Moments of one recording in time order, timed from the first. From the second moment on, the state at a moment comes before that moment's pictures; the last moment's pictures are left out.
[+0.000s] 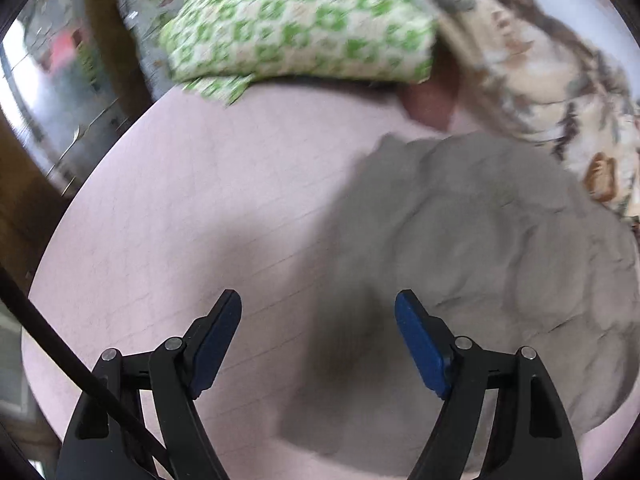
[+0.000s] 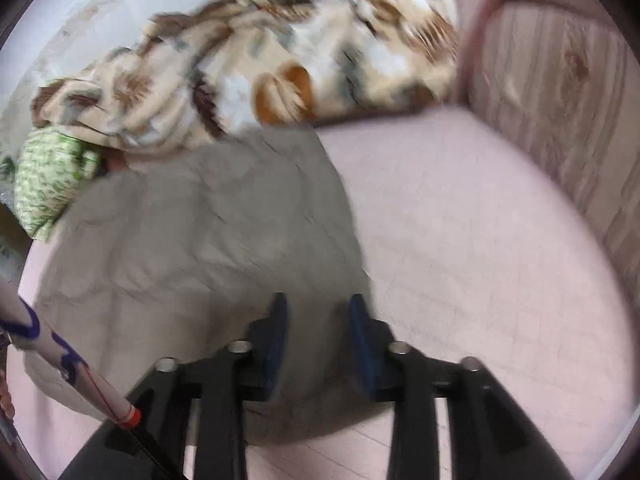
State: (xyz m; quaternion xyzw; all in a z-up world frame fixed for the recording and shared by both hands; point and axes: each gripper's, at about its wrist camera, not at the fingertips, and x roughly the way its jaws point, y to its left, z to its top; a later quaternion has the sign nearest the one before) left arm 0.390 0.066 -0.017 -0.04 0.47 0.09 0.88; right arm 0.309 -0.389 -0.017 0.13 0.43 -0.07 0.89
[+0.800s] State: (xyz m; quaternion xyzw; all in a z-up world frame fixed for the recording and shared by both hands) left arm 0.609 -0.021 -0.103 -0.08 0.53 0.06 0.84; right arm 0.567 -0.310 -0.096 0.16 0.47 -0.04 0.87
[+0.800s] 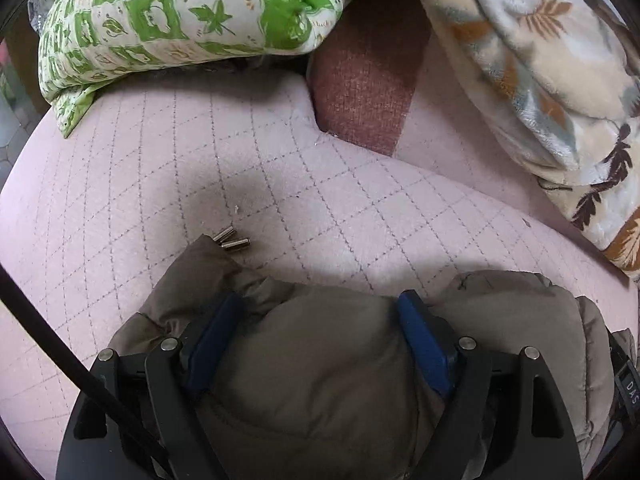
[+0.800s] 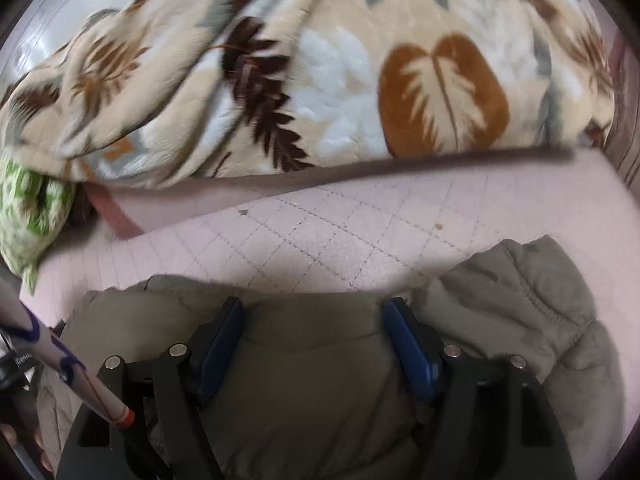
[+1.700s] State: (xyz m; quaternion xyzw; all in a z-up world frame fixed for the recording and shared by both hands) left arm 0.442 0.130 -0.095 -0.28 0.53 -0.14 0.79; right arm 0.379 -0.475 -0.074 0.27 0.50 -0.02 0.82
